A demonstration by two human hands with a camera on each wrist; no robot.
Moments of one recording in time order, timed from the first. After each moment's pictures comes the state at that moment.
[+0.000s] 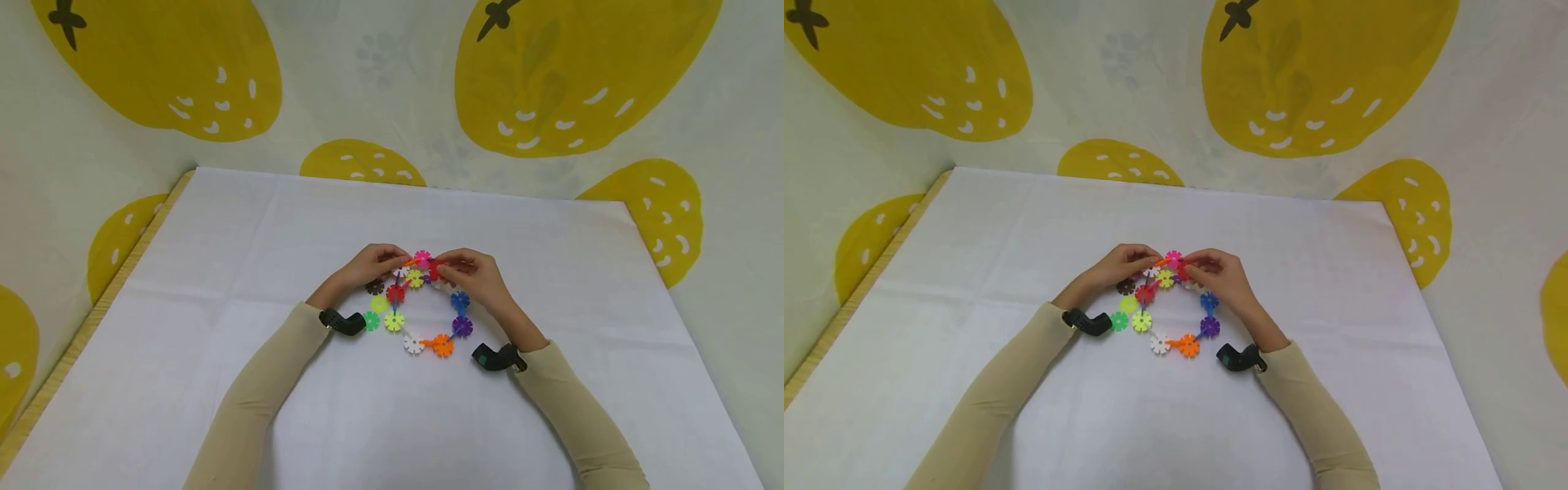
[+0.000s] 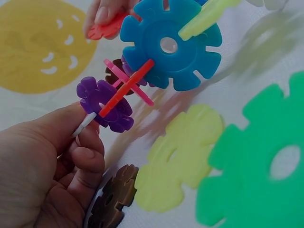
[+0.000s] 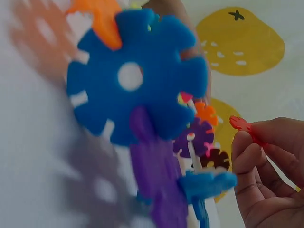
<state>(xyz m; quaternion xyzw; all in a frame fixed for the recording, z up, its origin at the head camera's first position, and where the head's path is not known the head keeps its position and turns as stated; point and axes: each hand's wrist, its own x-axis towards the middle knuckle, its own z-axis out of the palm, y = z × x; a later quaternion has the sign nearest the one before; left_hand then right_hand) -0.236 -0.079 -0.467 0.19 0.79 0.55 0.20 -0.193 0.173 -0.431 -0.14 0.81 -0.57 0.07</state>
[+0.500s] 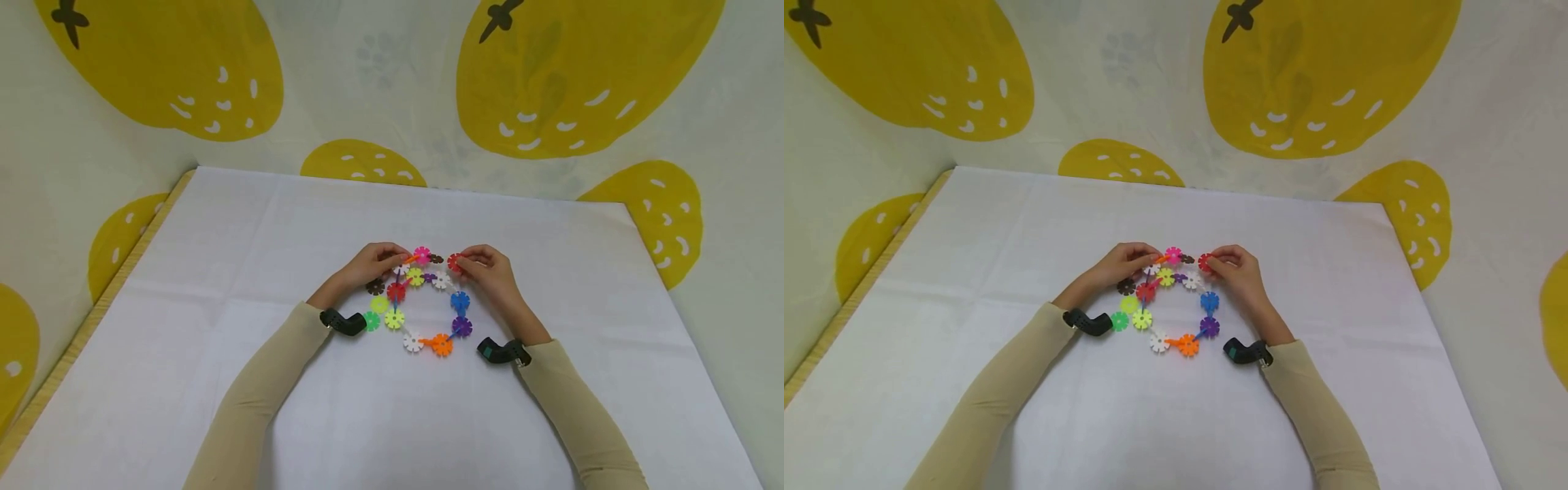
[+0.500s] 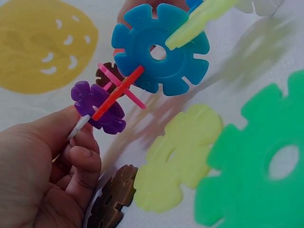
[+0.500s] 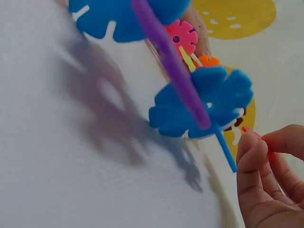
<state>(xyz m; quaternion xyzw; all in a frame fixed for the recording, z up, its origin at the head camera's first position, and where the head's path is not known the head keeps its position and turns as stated) -0.235 -0.079 -0.467 0.17 0.78 0.57 0.19 -0.207 0.192 -0.446 0.00 0.76 -0.65 0.09</state>
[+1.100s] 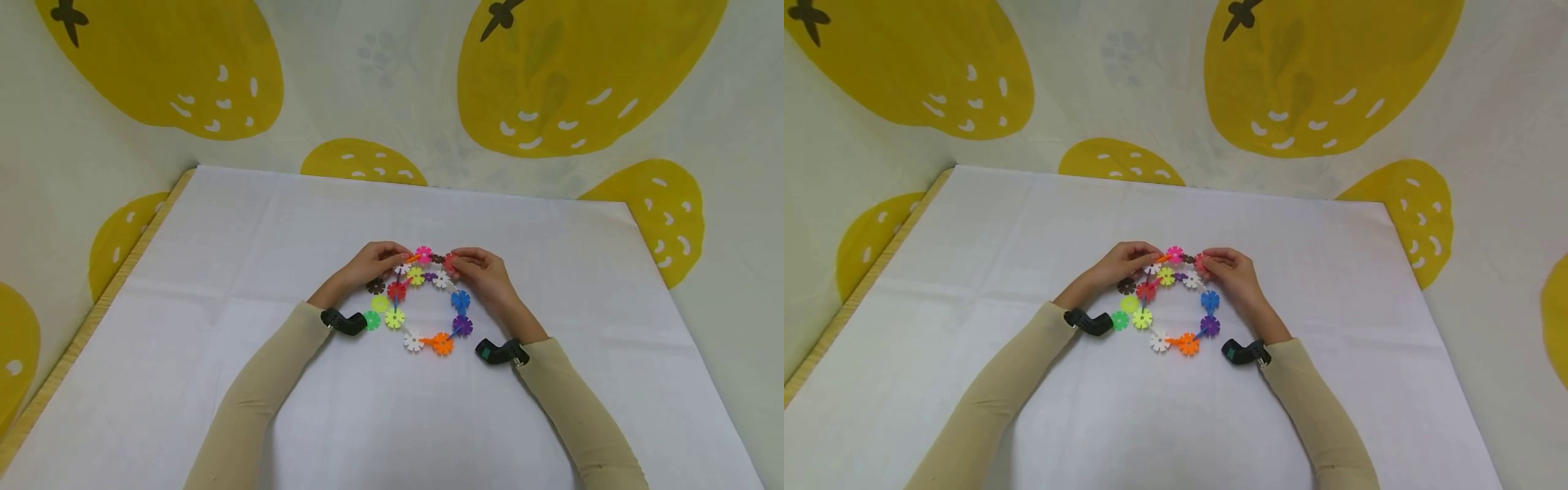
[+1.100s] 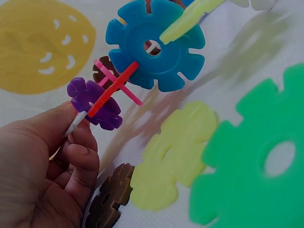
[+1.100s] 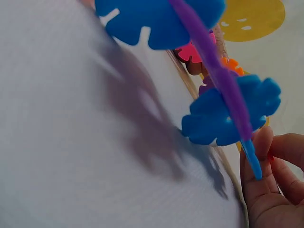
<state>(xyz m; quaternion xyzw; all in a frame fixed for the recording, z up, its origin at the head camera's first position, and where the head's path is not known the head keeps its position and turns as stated) -0.235 -0.079 -0.467 0.18 0.77 0.58 0.18 -0.213 0.186 -0.457 0.01 0.67 -0.73 0.14</state>
